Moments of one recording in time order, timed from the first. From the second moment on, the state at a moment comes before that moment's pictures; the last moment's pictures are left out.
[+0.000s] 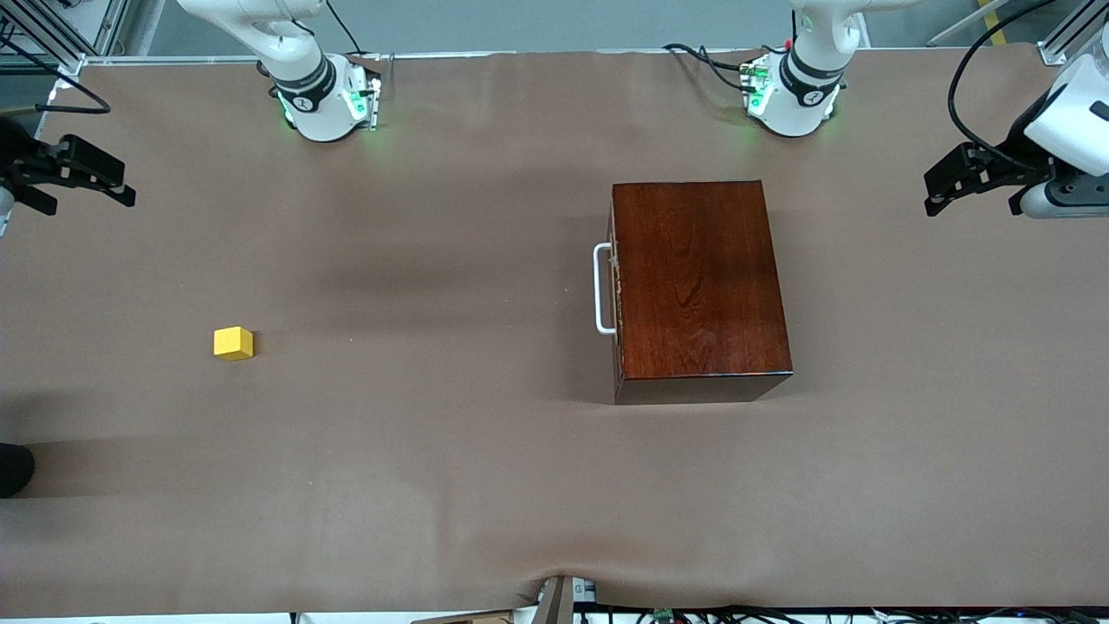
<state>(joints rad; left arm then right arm) 0.07 -0.04 -0.19 -1.55 0.03 1.53 -0.10 -0.02 -0.03 -0.01 -1.51 0.04 1.43 -0.11</state>
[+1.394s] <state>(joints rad) -0.04 0.08 -0.41 -1.55 0.03 1.51 -0.52 -0.02 -0.03 -0.01 -1.51 0.04 1.43 -0.11</state>
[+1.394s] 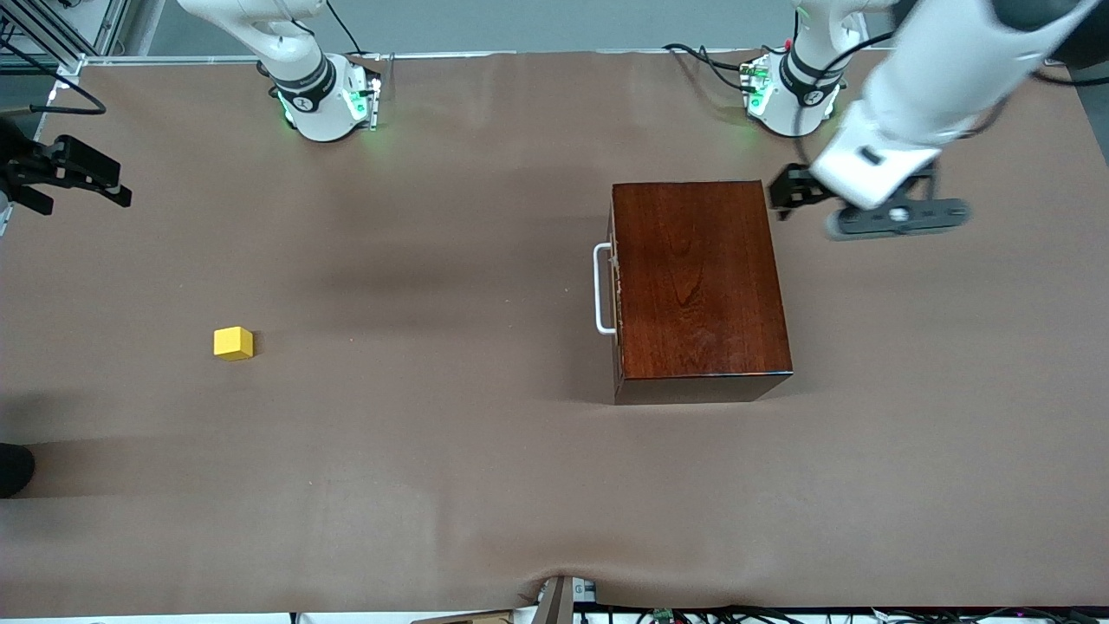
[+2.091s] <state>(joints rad) -0.36 0.46 -0.41 -1.33 0.17 1.68 -0.60 -0.04 -0.03 -0.01 -1.51 0.04 1.43 -0.11</state>
